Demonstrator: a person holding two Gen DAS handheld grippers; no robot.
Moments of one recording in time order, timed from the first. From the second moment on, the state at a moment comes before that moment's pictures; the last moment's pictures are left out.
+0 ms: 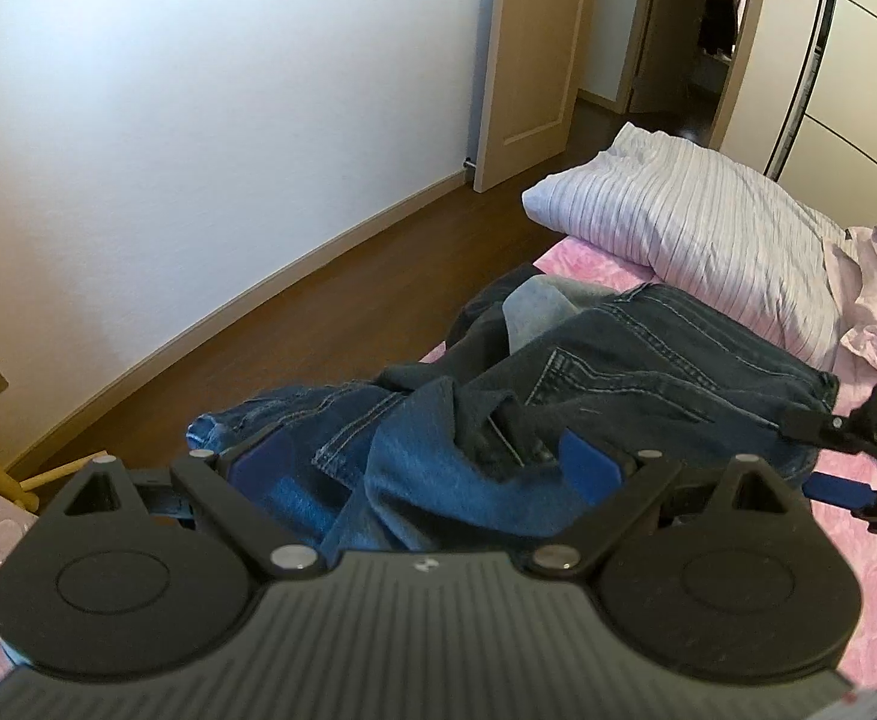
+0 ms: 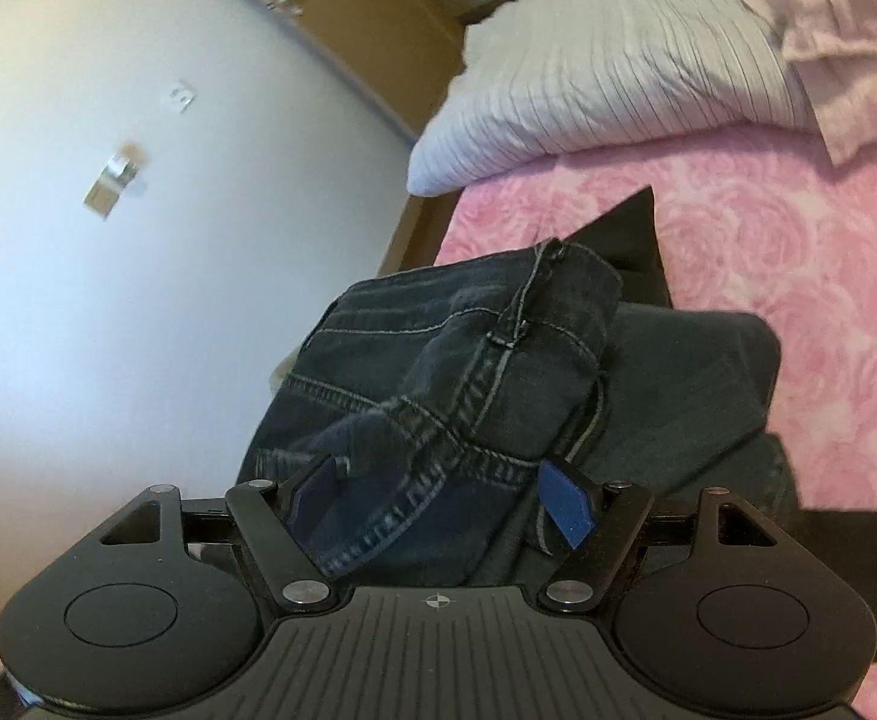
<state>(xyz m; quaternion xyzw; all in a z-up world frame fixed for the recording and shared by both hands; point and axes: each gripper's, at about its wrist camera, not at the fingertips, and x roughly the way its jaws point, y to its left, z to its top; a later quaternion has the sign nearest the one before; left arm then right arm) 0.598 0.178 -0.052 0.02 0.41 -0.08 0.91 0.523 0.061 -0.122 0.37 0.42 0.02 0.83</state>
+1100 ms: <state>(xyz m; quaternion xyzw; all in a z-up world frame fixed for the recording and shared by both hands) 0.388 -0.021 0.067 0.03 0.27 -0.39 0.88 0.138 -0.087 0.134 0.19 -0.07 -0.06 0.98</state>
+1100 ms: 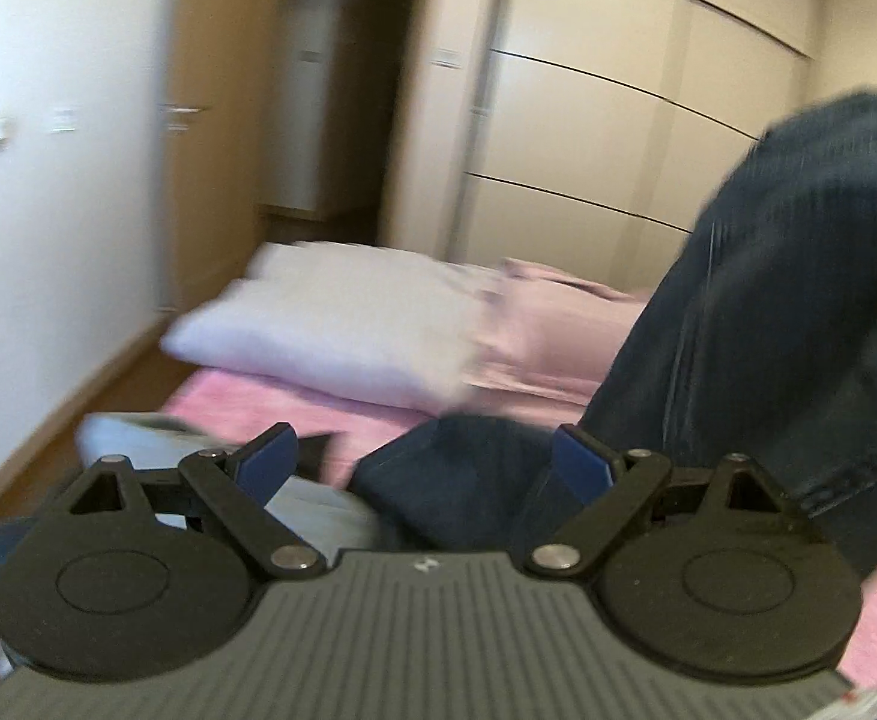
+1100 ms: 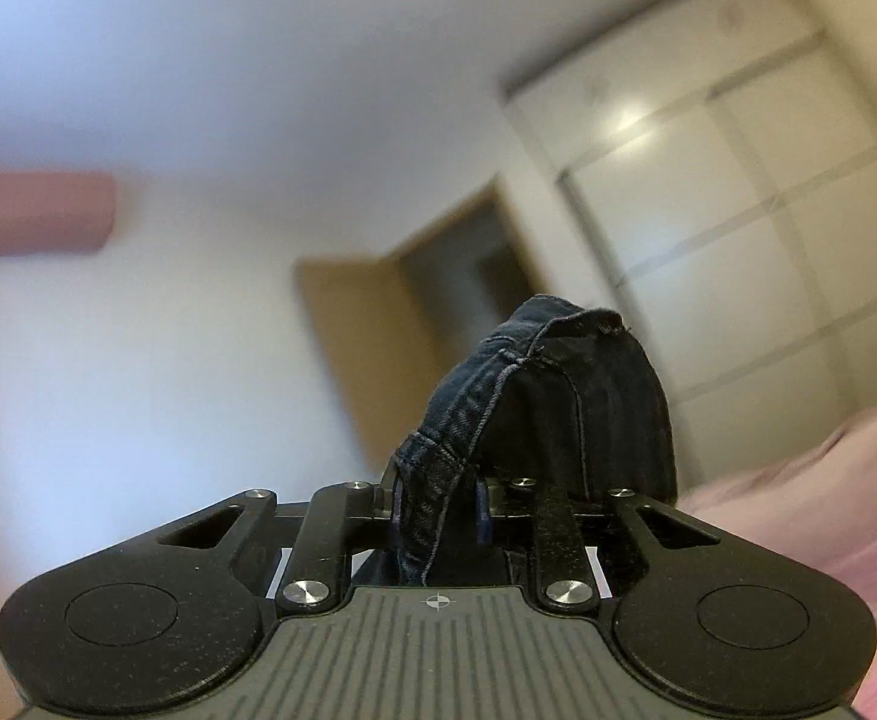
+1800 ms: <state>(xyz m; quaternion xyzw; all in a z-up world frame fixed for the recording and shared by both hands) 0.095 -0.237 -0.065 0.20 0.39 -0.51 0.75 -0.184 -0.290 -0.088 0.39 0.31 -0.30 0.82</state>
